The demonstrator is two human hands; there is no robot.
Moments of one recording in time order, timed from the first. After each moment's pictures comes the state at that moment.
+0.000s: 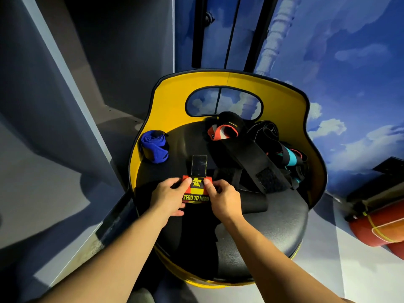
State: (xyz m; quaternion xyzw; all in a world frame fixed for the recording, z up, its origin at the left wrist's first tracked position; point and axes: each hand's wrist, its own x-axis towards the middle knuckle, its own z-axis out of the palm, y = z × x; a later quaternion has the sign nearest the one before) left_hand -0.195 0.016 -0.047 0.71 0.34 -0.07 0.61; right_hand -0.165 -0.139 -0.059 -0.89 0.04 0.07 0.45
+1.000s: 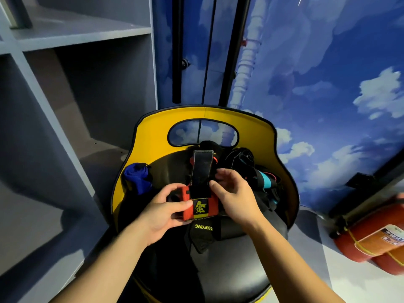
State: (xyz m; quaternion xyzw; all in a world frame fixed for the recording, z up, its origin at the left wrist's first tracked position) left_hand -0.193 -0.002 0.027 0.54 0.13 -0.13 0.82; right_hand -0.147 -0.193 0.049 -0.80 -0.05 0.00 0.59
